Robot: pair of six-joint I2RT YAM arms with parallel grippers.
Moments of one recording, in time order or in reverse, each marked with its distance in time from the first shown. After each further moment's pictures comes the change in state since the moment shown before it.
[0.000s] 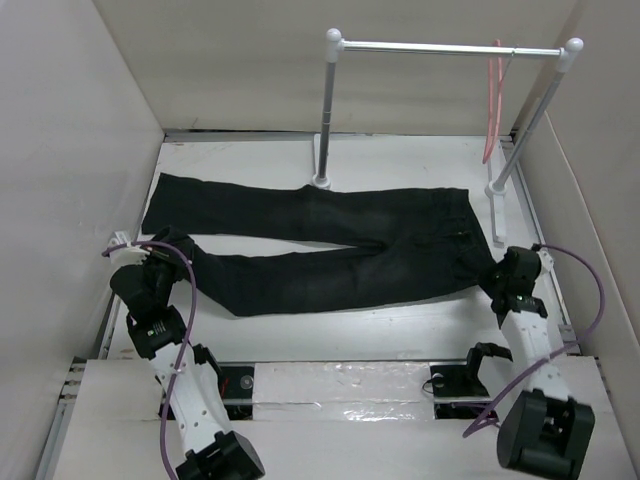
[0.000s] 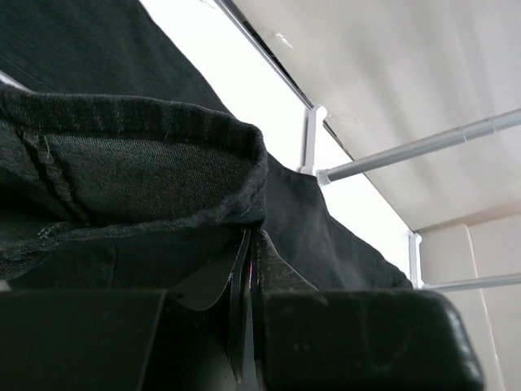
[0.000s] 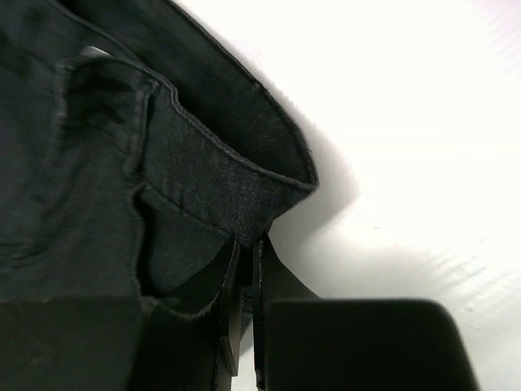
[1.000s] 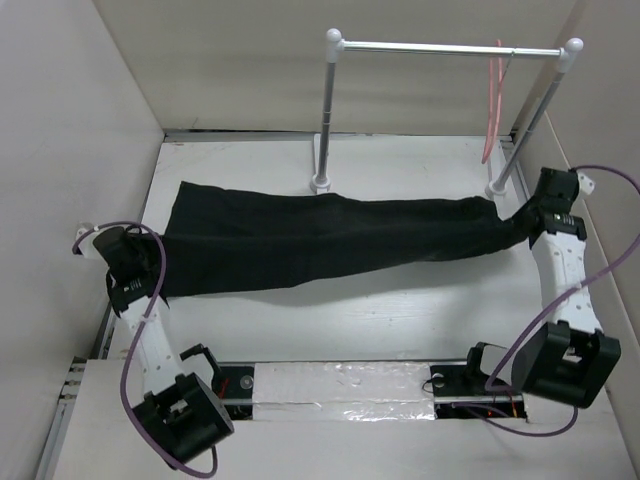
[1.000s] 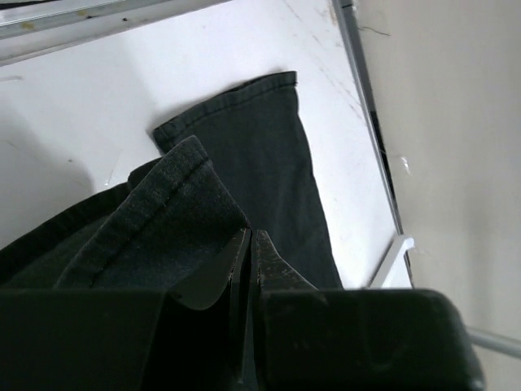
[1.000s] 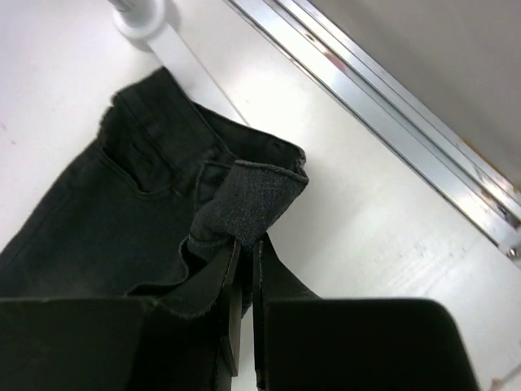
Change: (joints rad) left arm -0.008 0.363 0.232 -0.098 -0.450 -0.117; right arm -0.059 0.359 0.699 -0.330 0.173 -0.201
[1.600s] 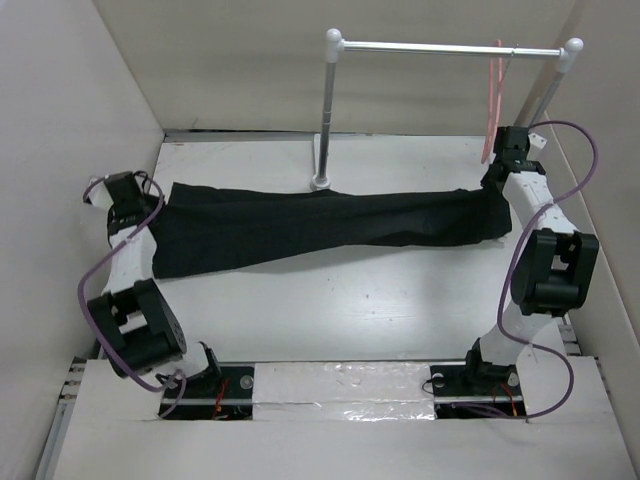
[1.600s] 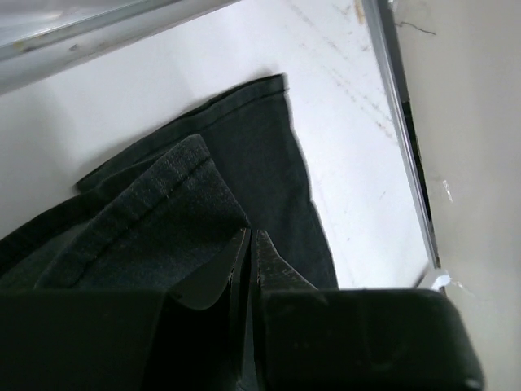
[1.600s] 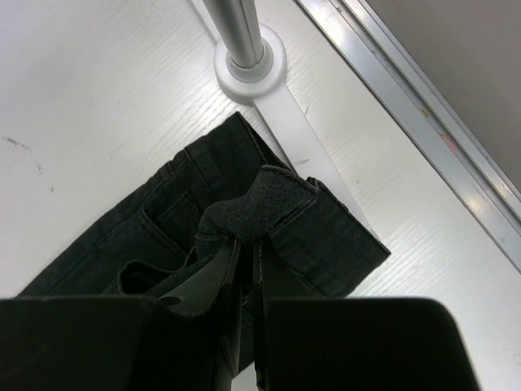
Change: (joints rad) left arm -0.140 0.524 0.336 0.021 -0.134 -0.013; right arm 0.185 0.545 0.393 0.068 0.127 -0.003
